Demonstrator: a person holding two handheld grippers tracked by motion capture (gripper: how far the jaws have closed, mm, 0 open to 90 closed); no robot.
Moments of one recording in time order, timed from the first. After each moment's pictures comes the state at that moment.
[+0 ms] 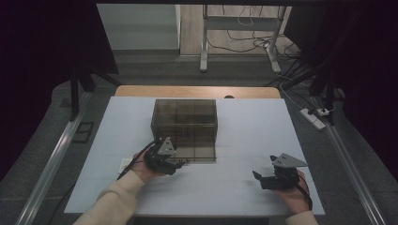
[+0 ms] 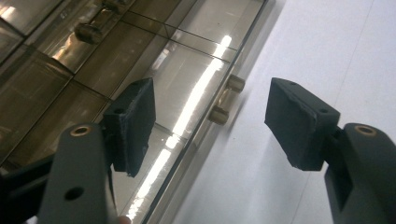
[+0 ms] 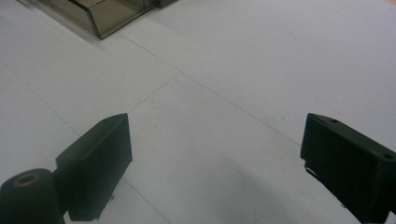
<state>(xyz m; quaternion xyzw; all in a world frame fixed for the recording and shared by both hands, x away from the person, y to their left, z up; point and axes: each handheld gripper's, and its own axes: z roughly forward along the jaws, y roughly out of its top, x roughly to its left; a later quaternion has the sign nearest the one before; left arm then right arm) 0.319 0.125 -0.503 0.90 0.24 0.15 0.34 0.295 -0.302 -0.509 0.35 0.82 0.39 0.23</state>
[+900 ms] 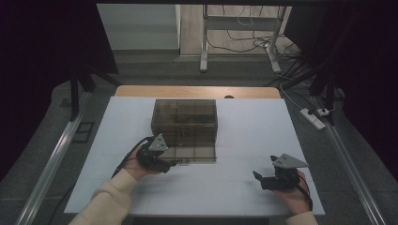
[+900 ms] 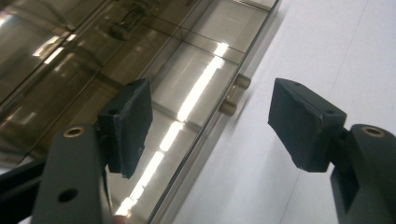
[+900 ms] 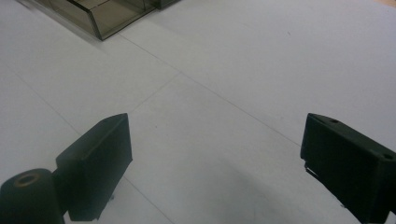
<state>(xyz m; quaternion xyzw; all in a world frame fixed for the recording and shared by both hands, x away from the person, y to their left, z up) 0.316 0.147 -0.491 0.89 0.26 0.14 0.35 0.294 -0.302 -0.508 0.35 0.82 0.39 0.23</state>
